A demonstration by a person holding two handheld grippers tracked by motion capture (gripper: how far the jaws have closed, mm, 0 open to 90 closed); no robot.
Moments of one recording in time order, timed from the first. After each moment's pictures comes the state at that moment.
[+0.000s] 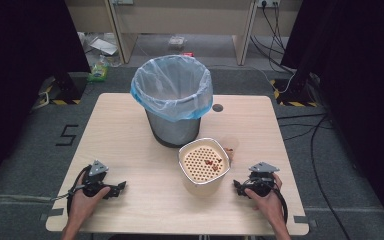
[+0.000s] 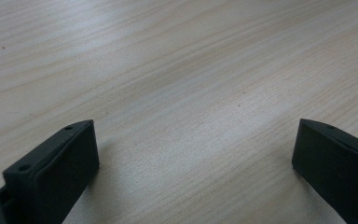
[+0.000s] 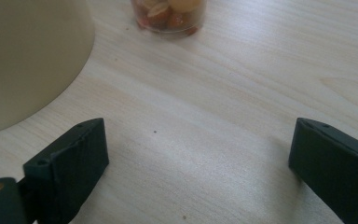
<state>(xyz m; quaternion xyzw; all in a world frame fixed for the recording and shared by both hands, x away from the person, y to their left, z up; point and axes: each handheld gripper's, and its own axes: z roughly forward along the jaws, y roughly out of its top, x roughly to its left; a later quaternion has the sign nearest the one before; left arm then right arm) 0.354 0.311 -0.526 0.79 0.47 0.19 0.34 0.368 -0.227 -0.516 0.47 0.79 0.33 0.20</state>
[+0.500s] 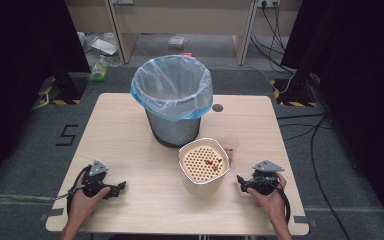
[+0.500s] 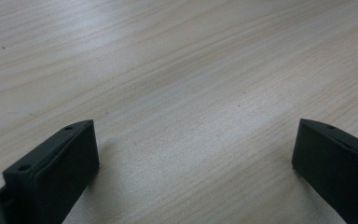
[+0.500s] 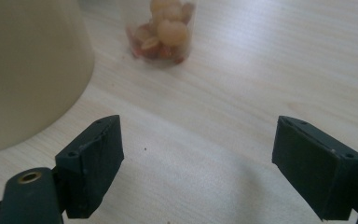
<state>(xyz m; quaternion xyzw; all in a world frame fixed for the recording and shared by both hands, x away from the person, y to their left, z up) 0.354 0.311 -0.526 0.79 0.47 0.19 0.35 0.365 -0.232 -0.500 0.47 0.78 0.35 0.23</state>
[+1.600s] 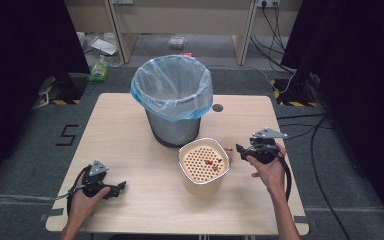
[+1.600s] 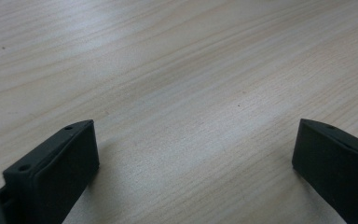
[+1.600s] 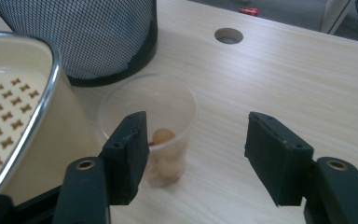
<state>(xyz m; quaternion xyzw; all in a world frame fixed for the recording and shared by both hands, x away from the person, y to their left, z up) 0.354 0.311 -0.526 0.79 0.47 0.19 0.34 0.417 -0.213 -0.415 0.46 0.77 0.38 0.22</state>
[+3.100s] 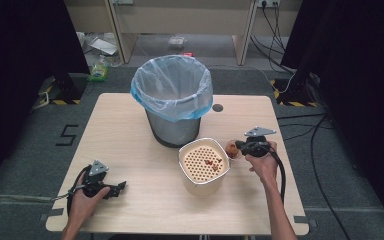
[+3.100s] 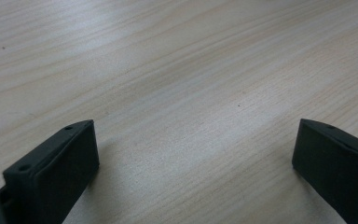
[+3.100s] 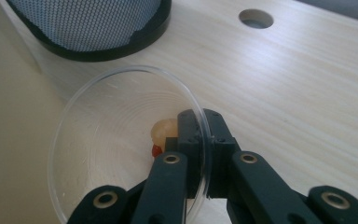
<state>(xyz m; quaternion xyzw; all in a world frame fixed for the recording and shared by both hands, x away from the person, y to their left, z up) 0.354 0.311 -0.526 0.79 0.47 0.19 0.35 0.450 -0.213 -0.449 0.41 0.81 0.37 0.20</state>
